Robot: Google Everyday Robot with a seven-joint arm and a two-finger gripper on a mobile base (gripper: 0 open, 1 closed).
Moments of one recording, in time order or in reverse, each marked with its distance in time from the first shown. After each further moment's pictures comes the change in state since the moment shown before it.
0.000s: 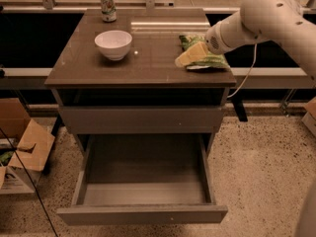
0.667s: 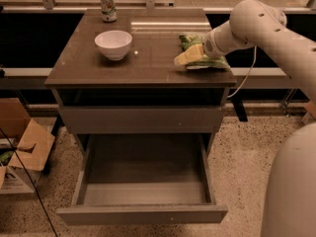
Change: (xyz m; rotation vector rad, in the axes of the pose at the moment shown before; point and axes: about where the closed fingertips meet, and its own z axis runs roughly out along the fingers) arm 0.014 -0.030 0.047 0.049 0.027 0.157
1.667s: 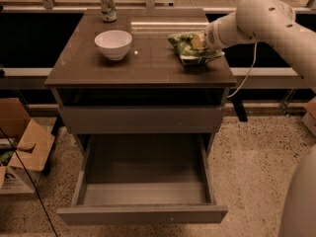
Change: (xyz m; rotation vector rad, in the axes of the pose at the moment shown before) arm -0.031 0.006 -0.025 0.011 -0.111 0.008
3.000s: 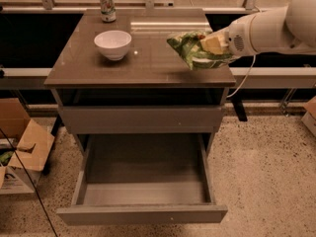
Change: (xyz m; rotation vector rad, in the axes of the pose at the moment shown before) arm 0.004 0.061 -0.125 -0.110 -0.137 -0.166
